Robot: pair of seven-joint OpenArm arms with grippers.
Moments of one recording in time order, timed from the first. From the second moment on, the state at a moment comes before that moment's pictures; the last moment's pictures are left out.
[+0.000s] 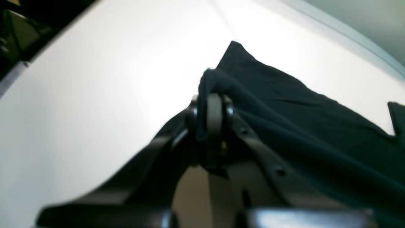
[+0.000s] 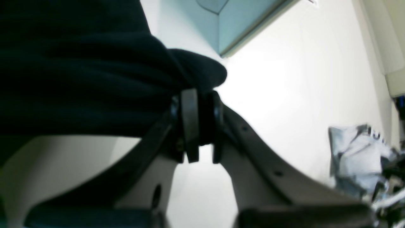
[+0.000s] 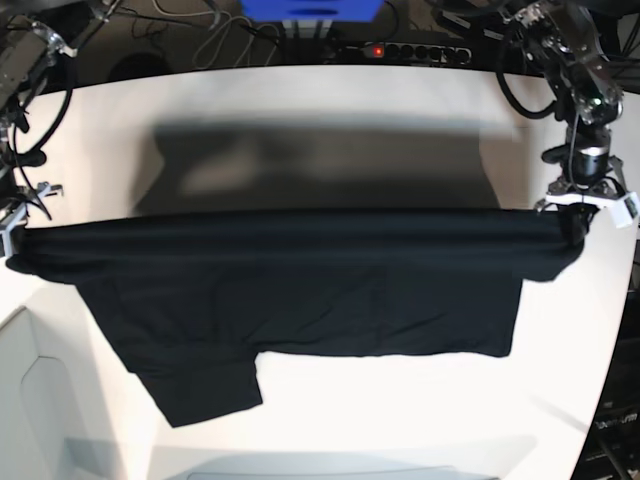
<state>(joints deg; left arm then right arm) 16.7 -8.5 -39.4 112.4 -33.9 -6.3 38.7 -9.2 14.8 44.3 113.4 4.0 40.3 -47.8</state>
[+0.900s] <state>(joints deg) 27.0 -5.1 -41.7 93.8 -34.6 -6.8 35.7 -23.6 9.0 46.4 102.1 3.2 40.3 -47.7</state>
